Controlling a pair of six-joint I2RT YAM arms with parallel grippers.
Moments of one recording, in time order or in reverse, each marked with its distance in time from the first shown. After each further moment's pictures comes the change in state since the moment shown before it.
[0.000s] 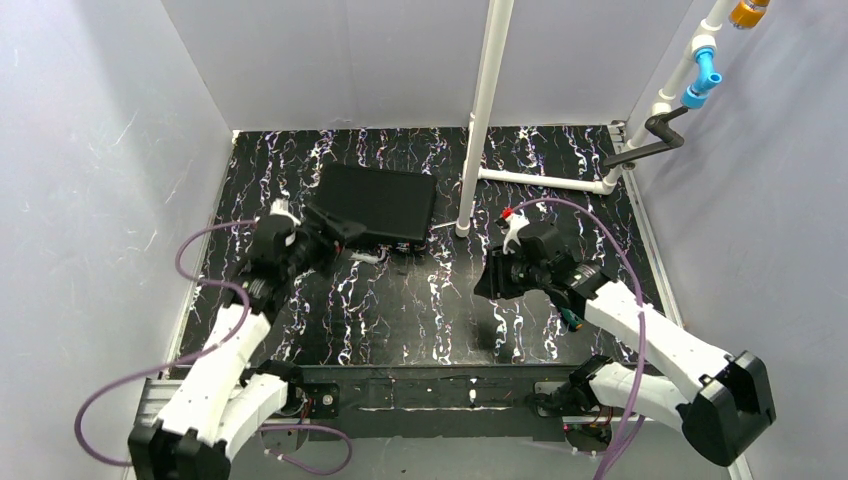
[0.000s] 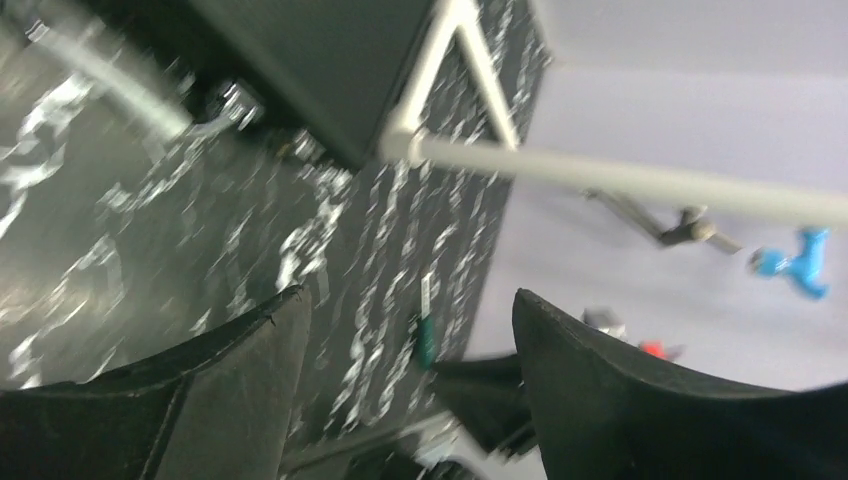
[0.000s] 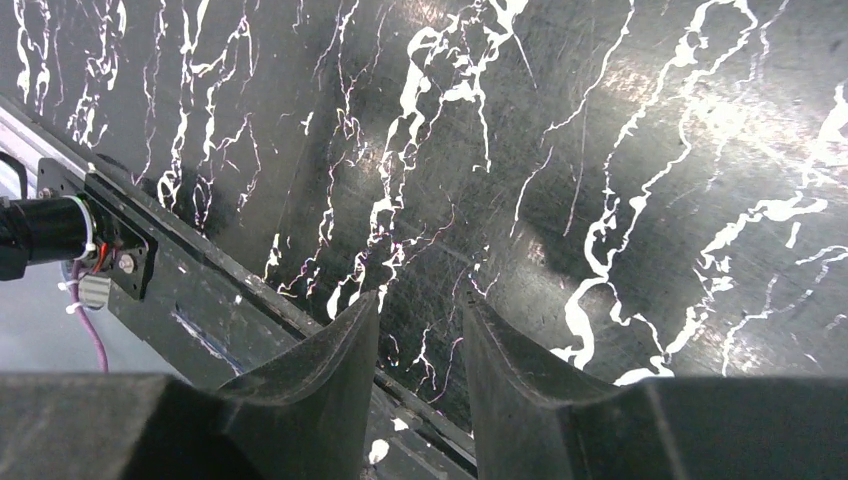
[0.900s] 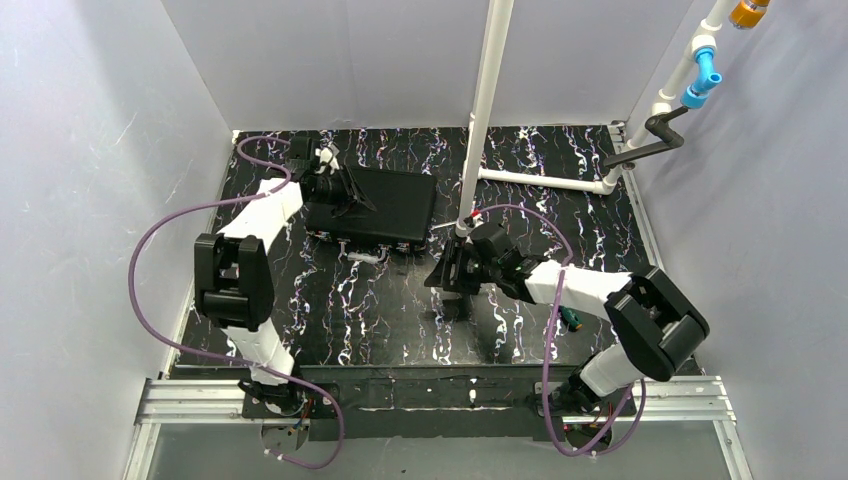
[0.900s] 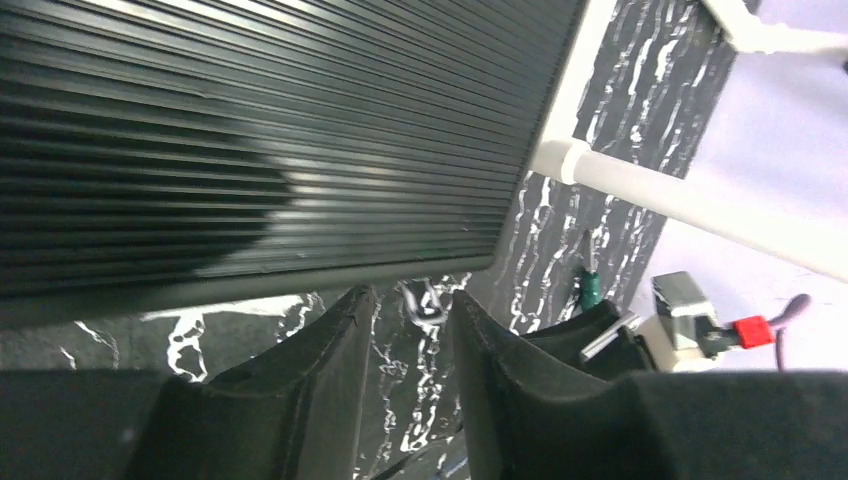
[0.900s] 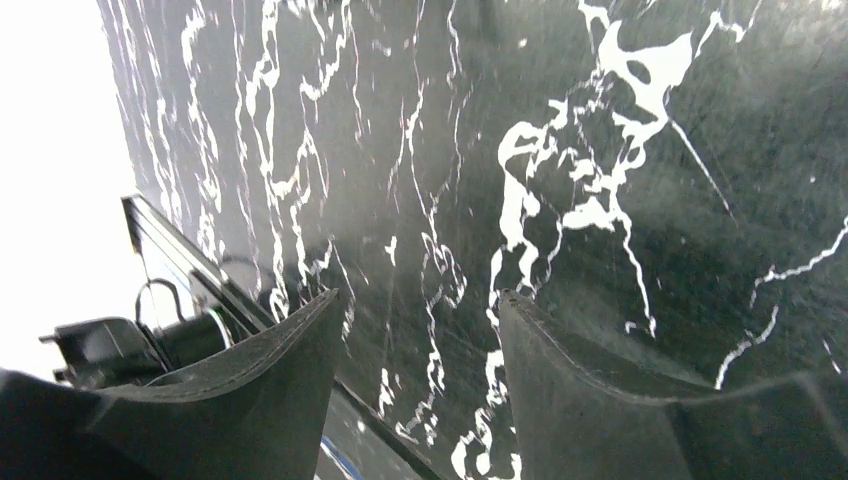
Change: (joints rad) left arm 0.097 0.807 0.614 -0.327 0.311 0.629; right arm 0.104 0.479 -0.018 0.521 -0.050 0.408
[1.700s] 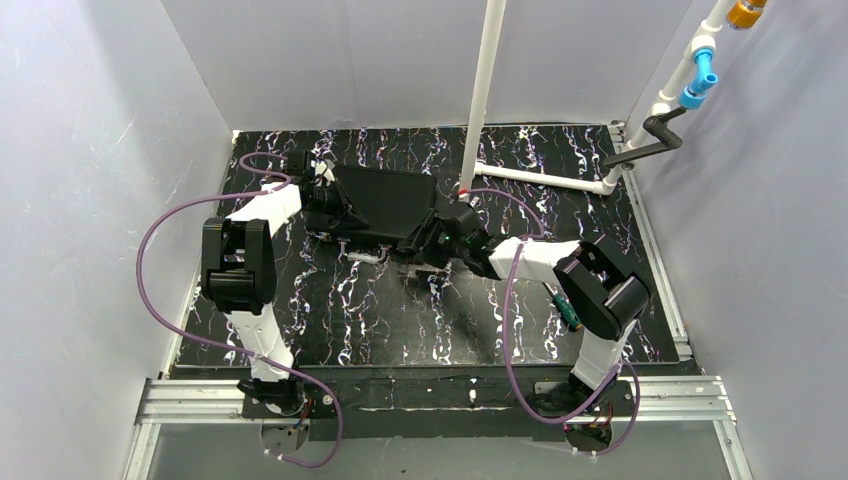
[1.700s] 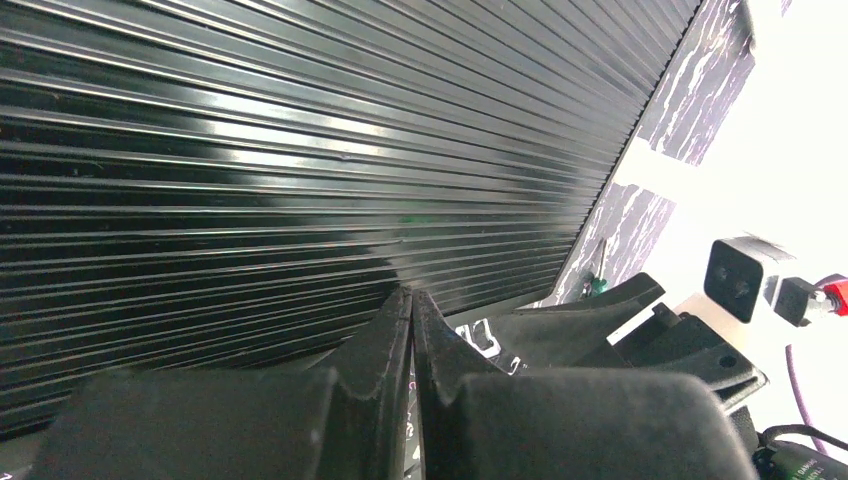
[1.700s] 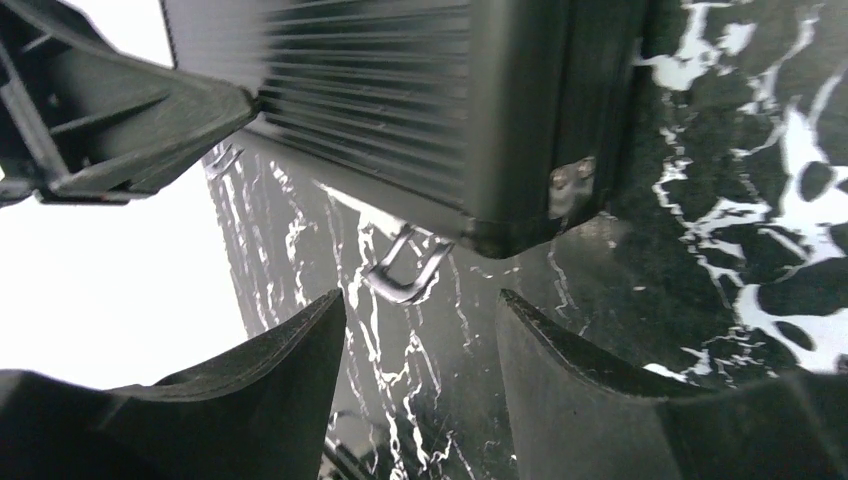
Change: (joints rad) left arm 0.069 0.148 -0.045 0.077 0.048 0.029; right arm 0.026 0.320 0.277 0.171 0.176 0.292
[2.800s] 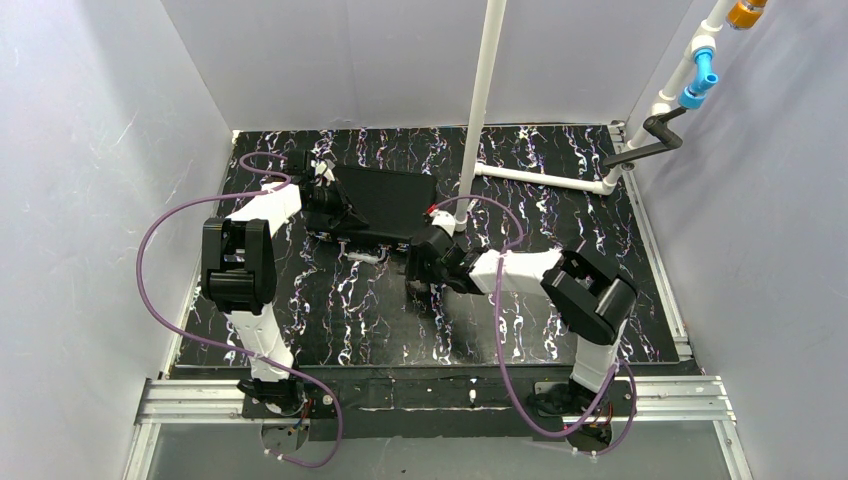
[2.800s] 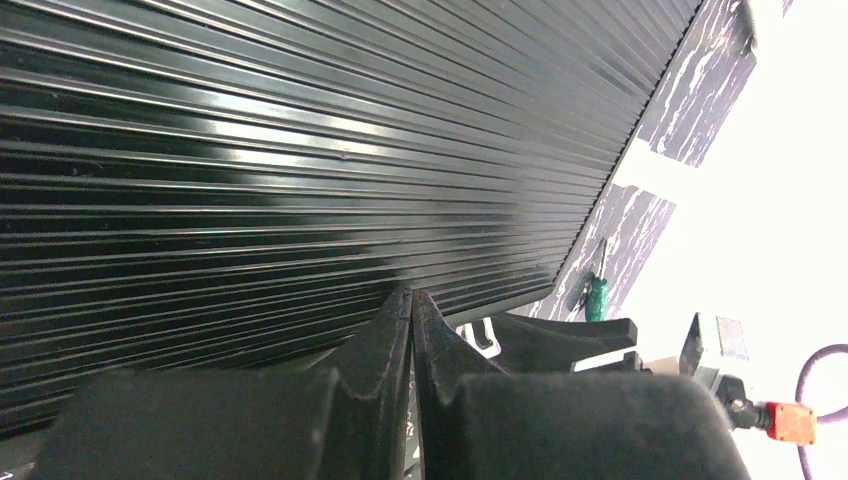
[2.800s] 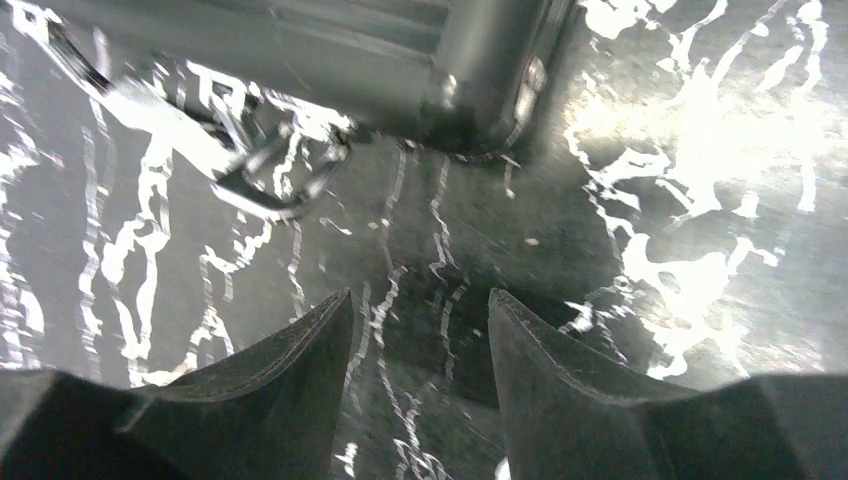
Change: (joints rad) left arm 0.000 0.000 0.002 -0.004 0.000 0.002; right arm 0.164 0.045 0.042 -0.184 0.335 -0.304
